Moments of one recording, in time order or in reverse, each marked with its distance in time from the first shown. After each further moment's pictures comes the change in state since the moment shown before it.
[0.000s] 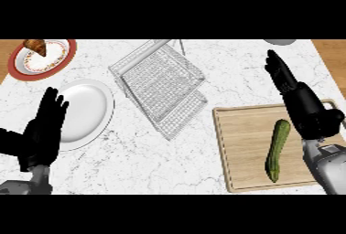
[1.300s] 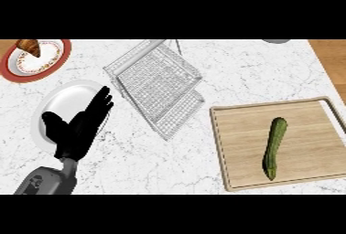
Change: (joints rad) left arm -0.112 -0.017 -0.184 0.049 -0.036 -0.214 0.104; right arm 0.996 0.376 -0.126 -0.243 0.571 -0.772 -0.289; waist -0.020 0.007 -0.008
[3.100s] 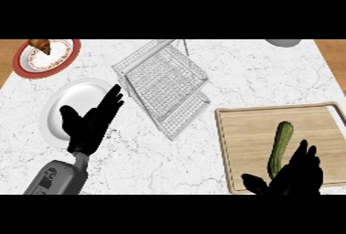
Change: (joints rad) left arm -0.050 -0.064 -0.003 0.060 -0.040 -0.033 0.018; right arm -0.462 0.111 0.224 0.002 1.061 0.683 1.401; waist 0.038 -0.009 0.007
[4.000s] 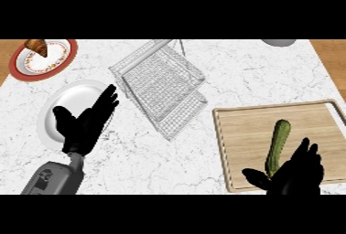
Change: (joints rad) left arm 0.020 -0.012 0.056 0.001 -0.024 -0.038 0.001; right arm -0.025 0.002 -0.071 0.089 -0.006 -0.070 -0.041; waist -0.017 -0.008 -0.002
